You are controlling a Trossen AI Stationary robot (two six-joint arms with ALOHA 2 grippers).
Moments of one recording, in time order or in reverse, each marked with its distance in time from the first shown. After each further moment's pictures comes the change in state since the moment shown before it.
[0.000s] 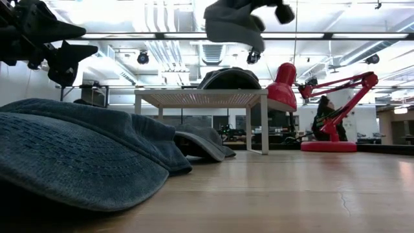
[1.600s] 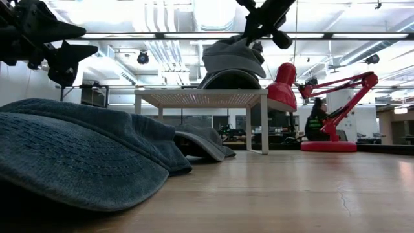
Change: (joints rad) left arm 0.000 0.000 0.000 0.000 0.000 -0.001; right arm -0.136 0.115 0.019 -0.199 -0.185 0.165
